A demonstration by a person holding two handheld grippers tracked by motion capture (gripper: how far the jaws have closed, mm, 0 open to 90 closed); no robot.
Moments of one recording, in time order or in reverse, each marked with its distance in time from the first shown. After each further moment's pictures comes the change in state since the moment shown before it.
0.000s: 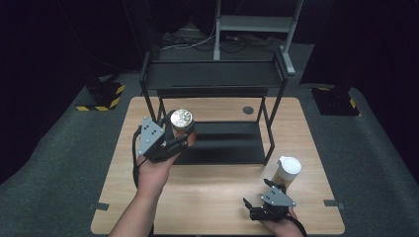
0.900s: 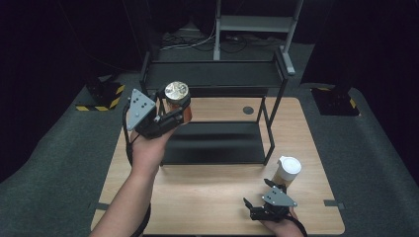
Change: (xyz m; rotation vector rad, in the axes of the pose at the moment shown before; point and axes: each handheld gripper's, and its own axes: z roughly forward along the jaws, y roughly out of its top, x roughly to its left) left arm 0.015 0.051 0.015 -0.091 0.024 0.039; right arm -0.001 -0.002 -0.001 -0.011 0.002 0.010
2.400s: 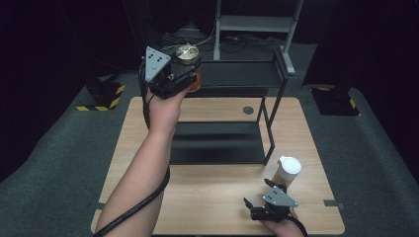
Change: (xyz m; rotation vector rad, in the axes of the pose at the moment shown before) left arm 0.009 0.027 0.084 -0.012 0.072 -0.054; right arm -0.002 -0.002 -0.001 -0.010 0.006 0.008
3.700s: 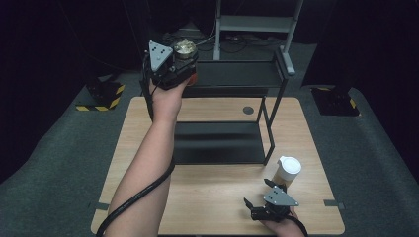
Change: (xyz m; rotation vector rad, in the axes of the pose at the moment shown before) left arm 0.009 -0.006 0.026 0.038 0.065 0.014; right arm -0.002 -0.001 0.000 -0.002 0.012 0.004
